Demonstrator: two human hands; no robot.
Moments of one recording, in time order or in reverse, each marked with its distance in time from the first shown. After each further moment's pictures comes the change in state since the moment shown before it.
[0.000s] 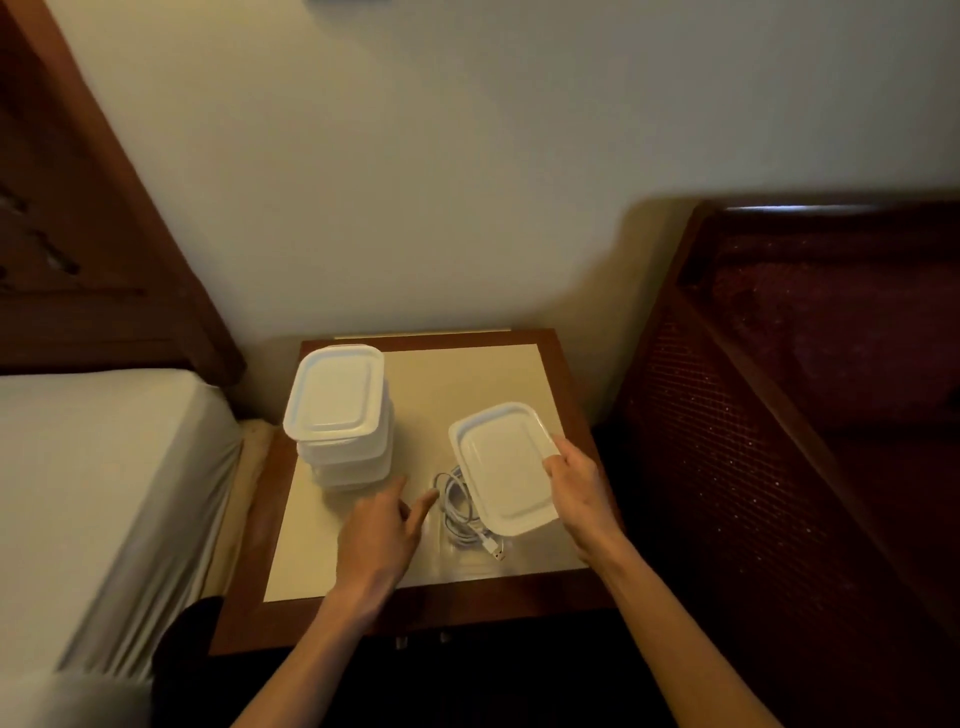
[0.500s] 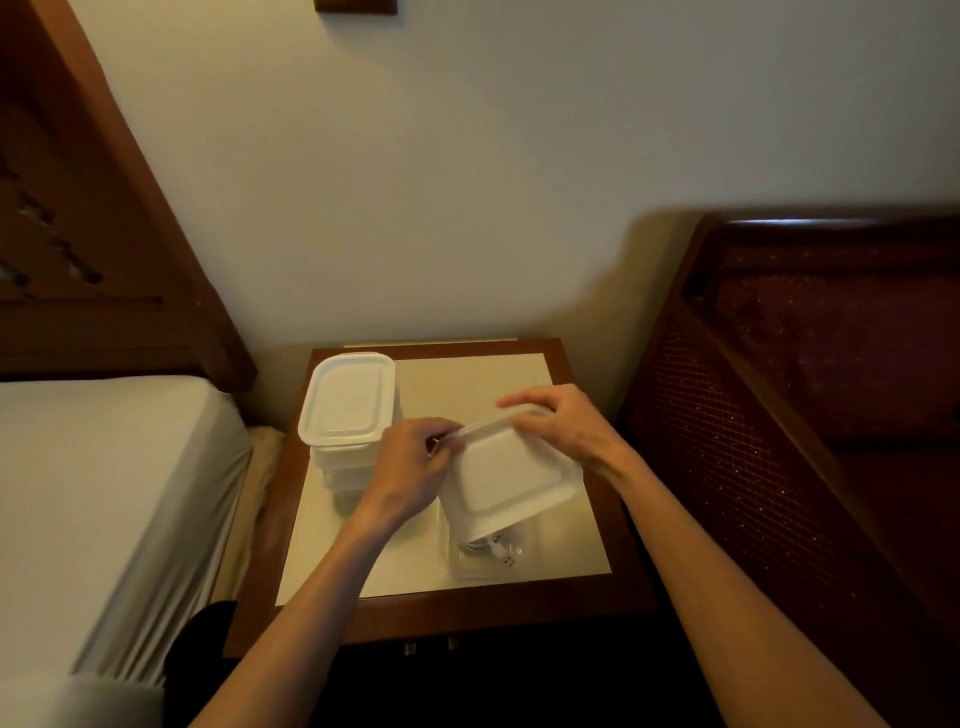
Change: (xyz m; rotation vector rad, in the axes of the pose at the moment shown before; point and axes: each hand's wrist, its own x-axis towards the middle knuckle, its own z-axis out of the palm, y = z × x) left_hand 0.044 0.054 -0.045 -0.255 -0.070 0.245; right_hand 0.047 -0.064 -0.010 -0.370 -0.342 -0.231
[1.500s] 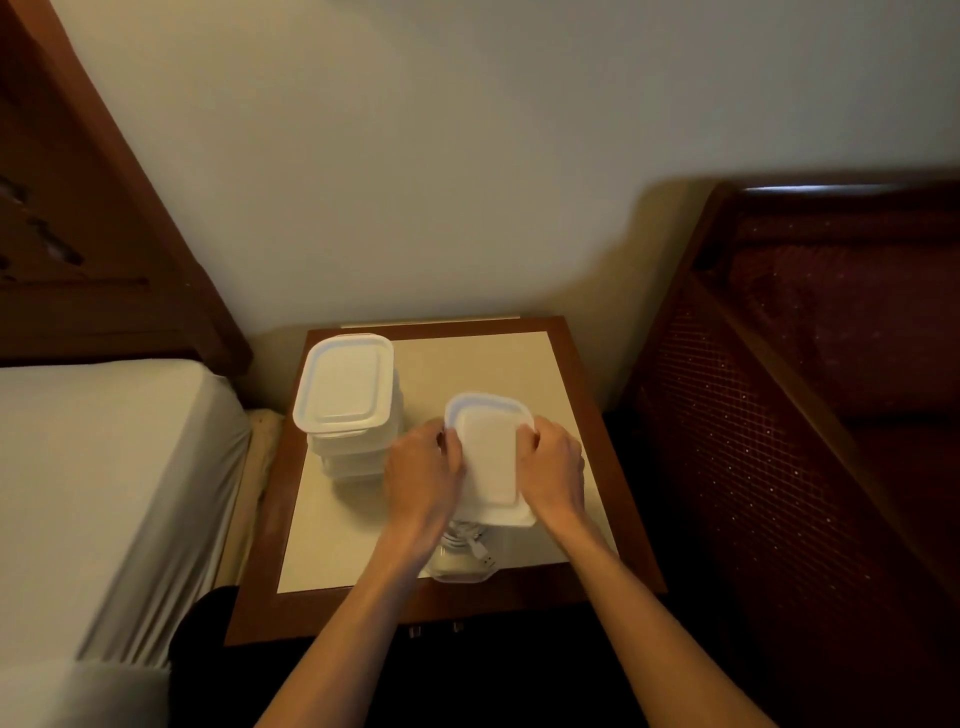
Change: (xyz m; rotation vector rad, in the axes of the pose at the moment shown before) left_hand -0.011 -0.005 0.035 0.203 0.246 -0.191; right_hand -0.017 0.029 0.083 -0.228 0.525 0.180
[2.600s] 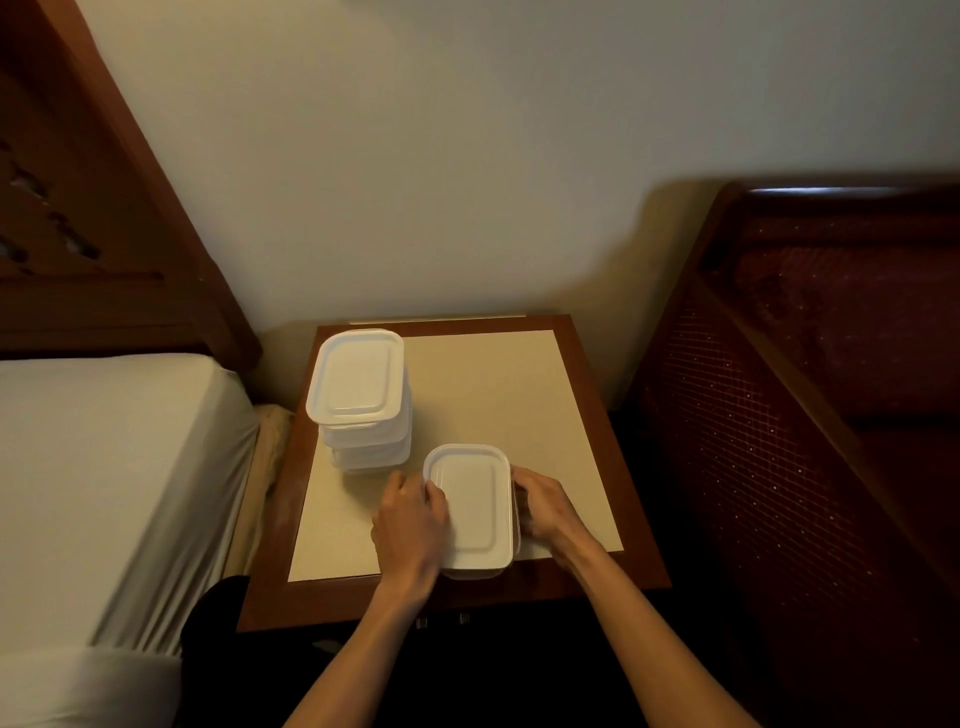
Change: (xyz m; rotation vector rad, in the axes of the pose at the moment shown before) left_hand -0.045 -0.050 0.019 0.065 -0.008 -0.241; right_hand -0.022 0.043 0.031 0.576 -0.521 0.401
